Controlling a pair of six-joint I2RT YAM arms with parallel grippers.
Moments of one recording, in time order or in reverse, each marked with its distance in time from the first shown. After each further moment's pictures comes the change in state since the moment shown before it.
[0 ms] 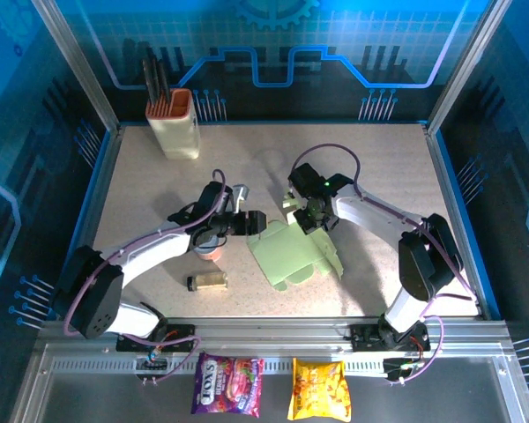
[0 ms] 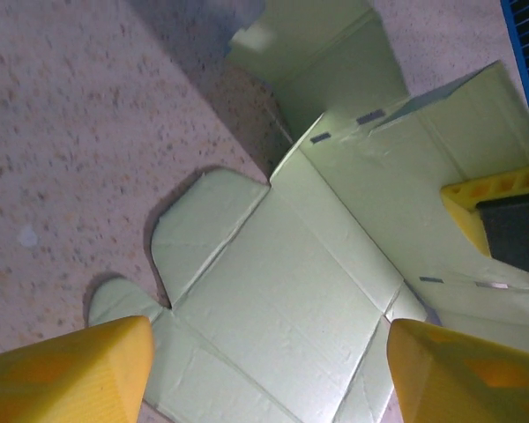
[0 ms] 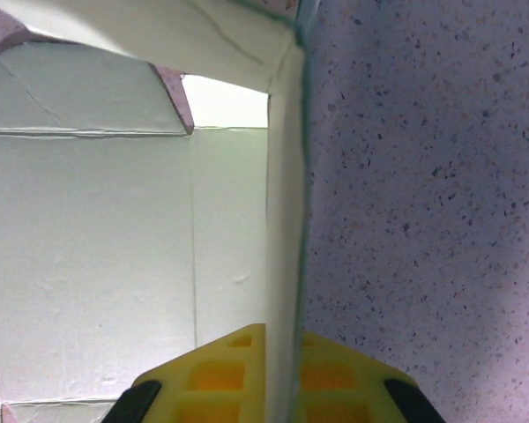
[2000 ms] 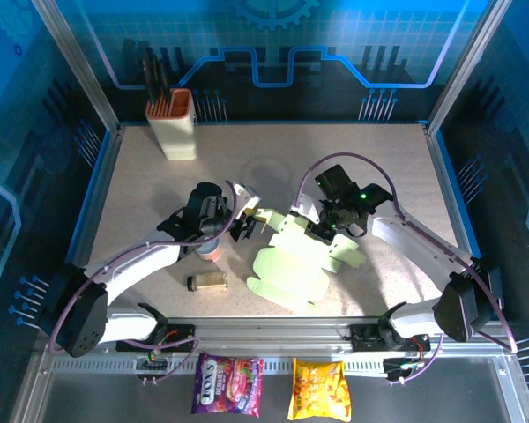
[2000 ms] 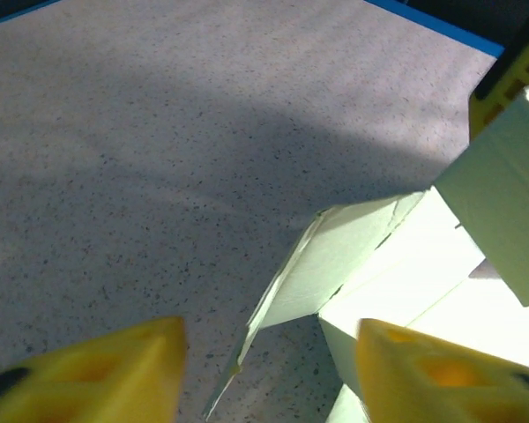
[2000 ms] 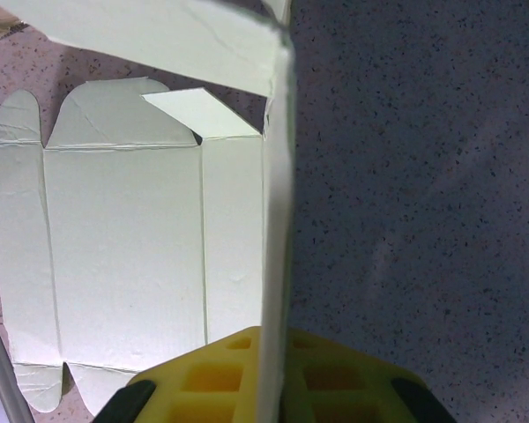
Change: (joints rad) left arm 0.000 -0.119 -0.073 0.166 0.111 0.640; right arm -0.049 -0.312 -0.126 -0.013 -0.345 -0.610
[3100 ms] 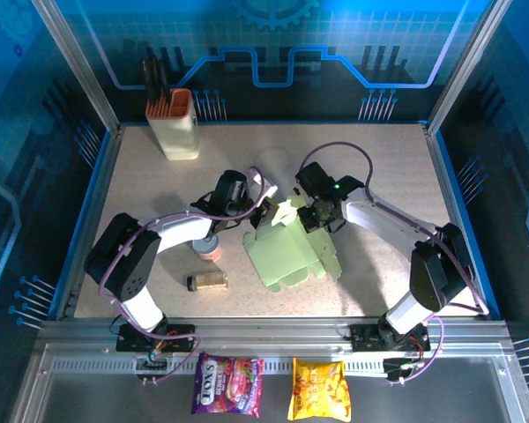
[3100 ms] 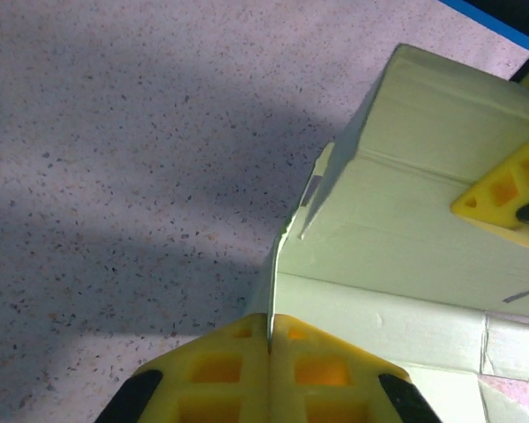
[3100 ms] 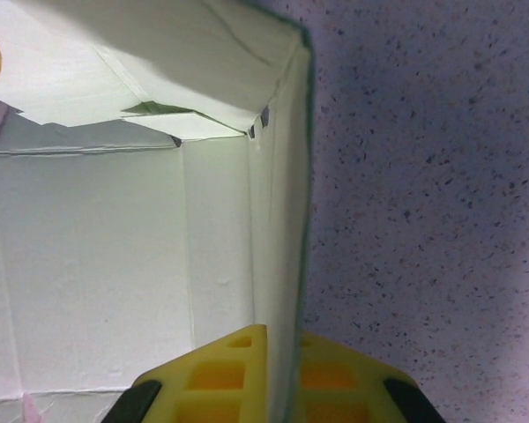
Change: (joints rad) left arm 0.003 0.418 0.191 0.142 0.065 -0.050; right arm 0.035 0.232 0.079 0.043 0.313 0.705
